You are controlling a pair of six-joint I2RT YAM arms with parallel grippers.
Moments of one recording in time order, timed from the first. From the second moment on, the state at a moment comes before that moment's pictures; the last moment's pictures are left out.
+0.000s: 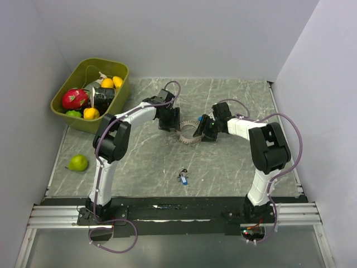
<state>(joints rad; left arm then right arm) -0.52 2.20 1.72 -0.58 0.19 -0.46 0.29 1.85 1.09 -0.24 -0.35 0.65</state>
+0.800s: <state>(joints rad) -0.56 1.86 1.25 -0.45 0.19 -0.54 0.40 1.83 1.06 -0.23 -0.42 0.60</state>
